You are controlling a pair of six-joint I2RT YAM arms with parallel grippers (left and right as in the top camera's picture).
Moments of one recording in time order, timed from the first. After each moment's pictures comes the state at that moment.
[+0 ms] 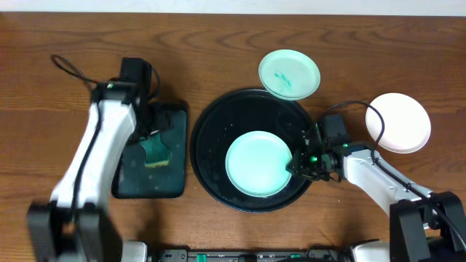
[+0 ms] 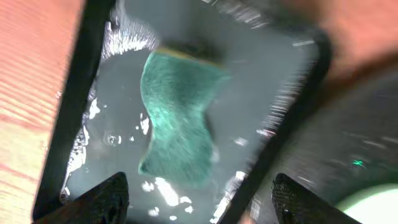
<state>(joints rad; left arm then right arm) -0.08 1.55 1.25 -1.05 -0.03 -0.48 0.23 1.54 0.68 -0.48 -0.41 0.45</state>
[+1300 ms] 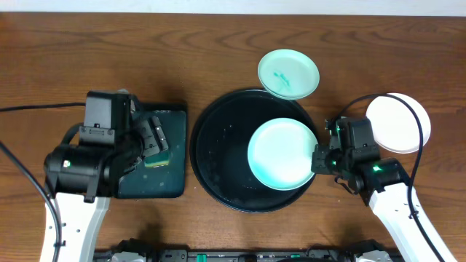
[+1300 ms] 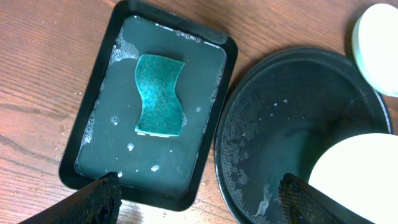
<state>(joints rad) -0.13 1.11 1.25 -1.20 0.00 -0.47 0.24 1.13 0.73 -0.70 -0.08 0.34</state>
